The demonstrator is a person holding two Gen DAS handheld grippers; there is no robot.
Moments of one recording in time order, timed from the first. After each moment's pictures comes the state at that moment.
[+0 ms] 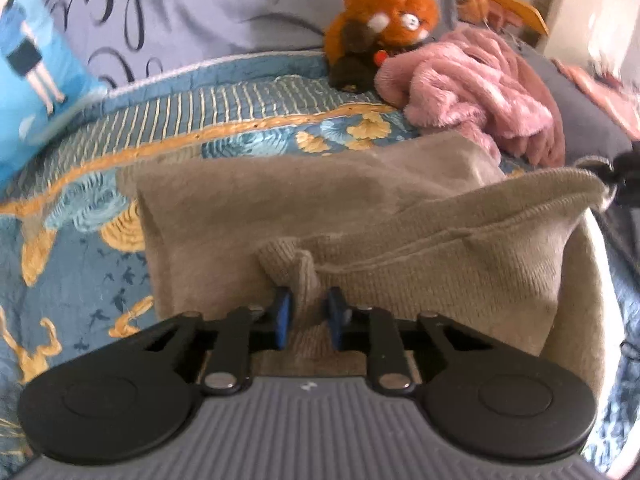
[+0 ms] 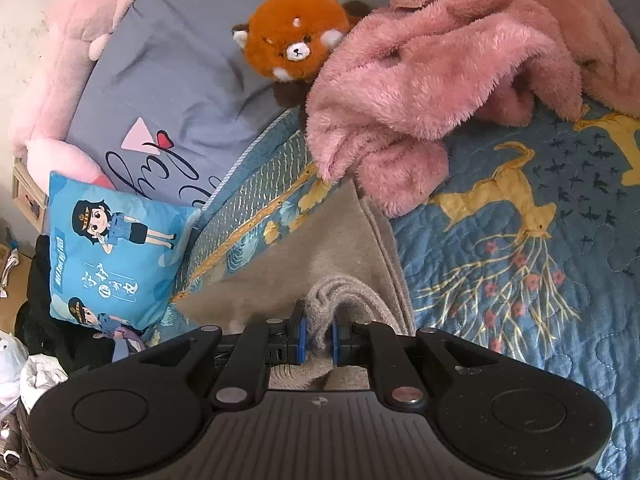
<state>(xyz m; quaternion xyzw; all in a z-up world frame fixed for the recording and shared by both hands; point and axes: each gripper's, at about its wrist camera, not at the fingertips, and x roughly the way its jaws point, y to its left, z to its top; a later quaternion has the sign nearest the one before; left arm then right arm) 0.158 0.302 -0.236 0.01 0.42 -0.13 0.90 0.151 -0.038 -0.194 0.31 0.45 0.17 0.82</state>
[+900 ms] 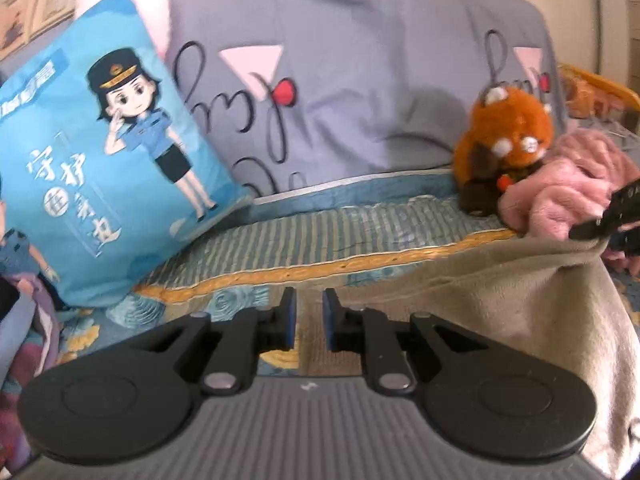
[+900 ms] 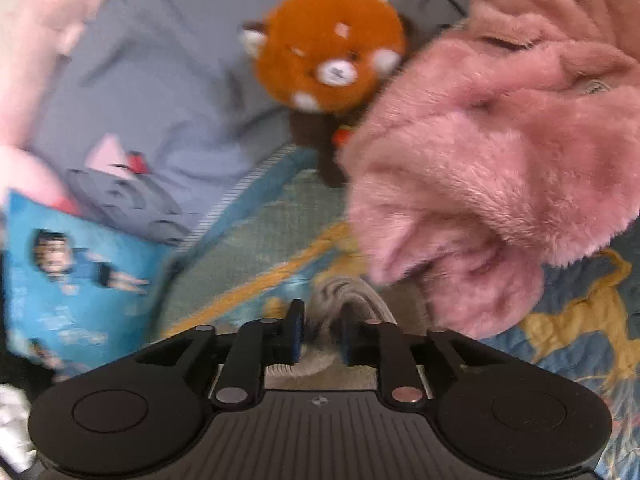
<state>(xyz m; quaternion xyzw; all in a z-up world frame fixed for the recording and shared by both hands) 0.181 0.337 -0.159 0.01 0.32 0.06 0.95 0.267 0.030 -0.196 0.26 0.44 0.12 0.85</state>
